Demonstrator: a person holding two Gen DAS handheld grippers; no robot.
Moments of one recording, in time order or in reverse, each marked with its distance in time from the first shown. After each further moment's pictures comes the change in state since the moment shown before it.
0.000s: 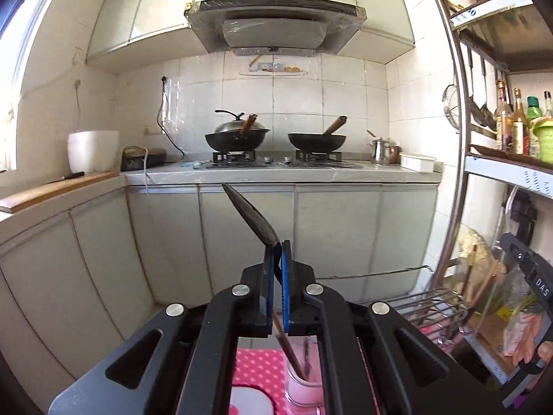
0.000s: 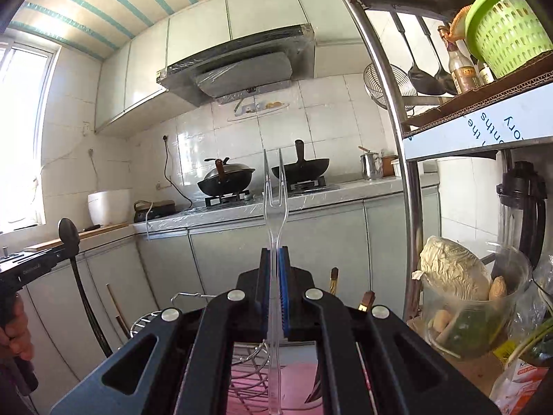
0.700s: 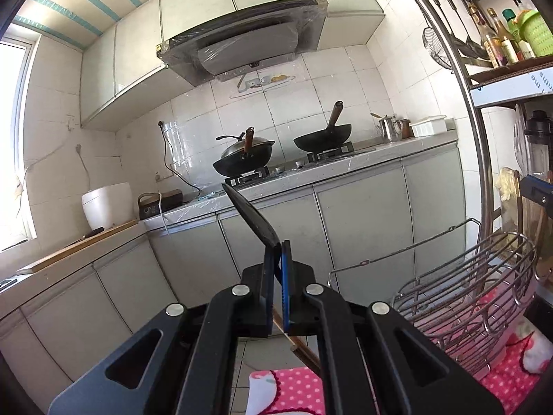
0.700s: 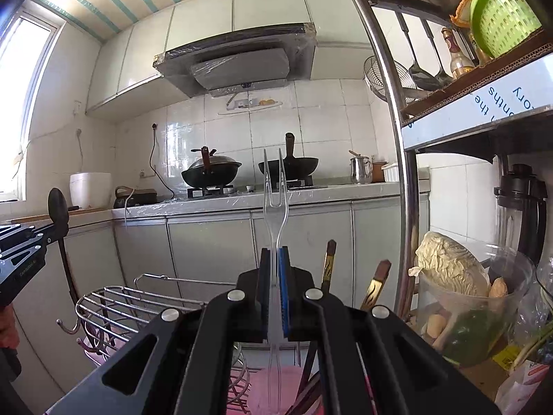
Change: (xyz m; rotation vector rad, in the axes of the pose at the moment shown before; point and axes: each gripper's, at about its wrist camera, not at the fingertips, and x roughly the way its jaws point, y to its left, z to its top) left arm 0.043 -0.040 -0.047 0.270 -0.085 0.118; right arm 0.033 -0.002 -0.049 -0.068 0.003 -0.049
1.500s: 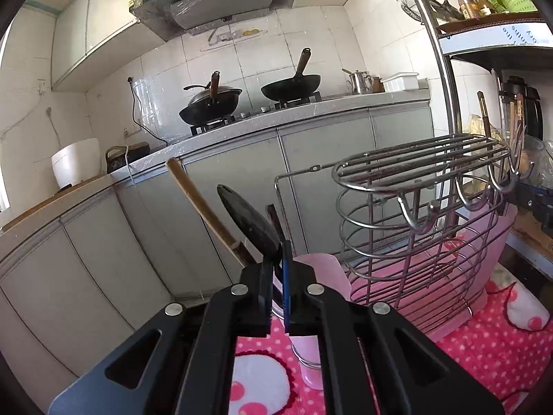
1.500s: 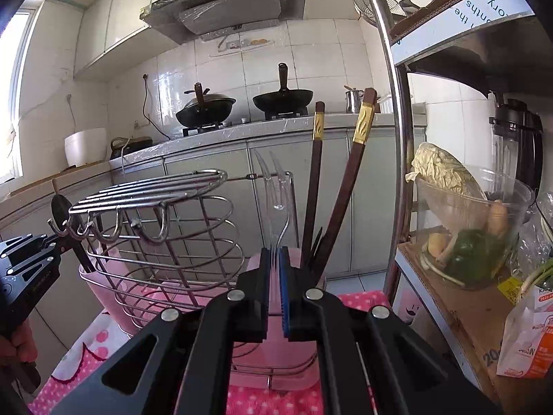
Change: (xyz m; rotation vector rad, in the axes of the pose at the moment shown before) left arm -0.003 -0.026 -0.070 -0.020 0.176 -0.135; right arm -0.011 -0.002 -0.062 0.043 0.260 -0.009
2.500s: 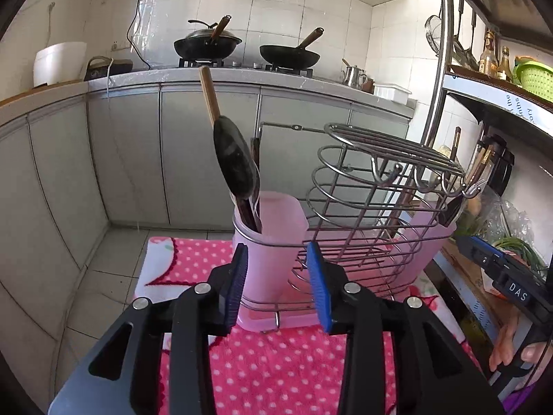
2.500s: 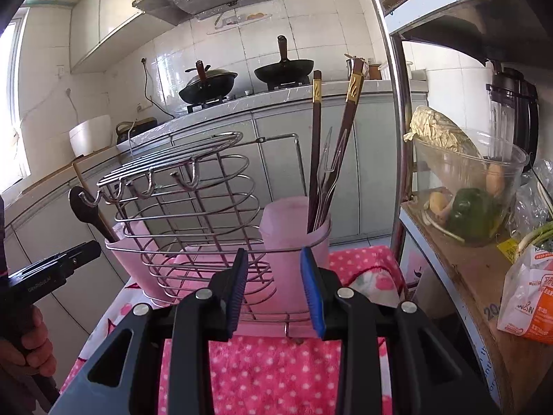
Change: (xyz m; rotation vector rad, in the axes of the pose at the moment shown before) left arm -0.026 0.027 -0.027 -0.321 0.167 -0.253; right arm -0.034 0.006 -0.014 0.057 0.135 0.049
